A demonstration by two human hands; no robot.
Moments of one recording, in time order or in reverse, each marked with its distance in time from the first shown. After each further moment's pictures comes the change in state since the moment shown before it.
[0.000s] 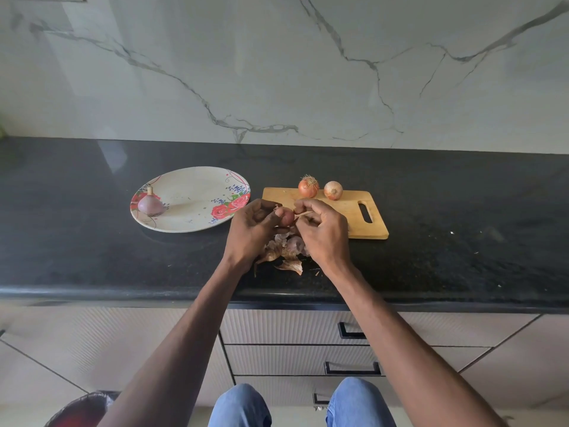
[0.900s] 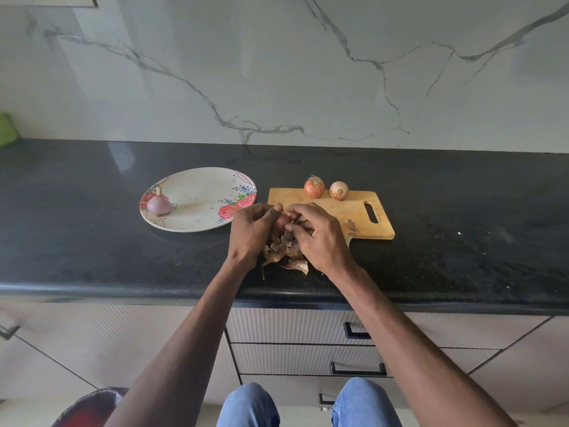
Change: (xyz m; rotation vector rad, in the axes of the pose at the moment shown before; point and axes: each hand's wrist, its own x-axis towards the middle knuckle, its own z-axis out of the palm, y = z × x) left_hand 0.004 -0.003 -0.006 0.080 0.131 -0.033; right_hand -0.003 0.002 0.002 -0.060 -0.189 -0.274
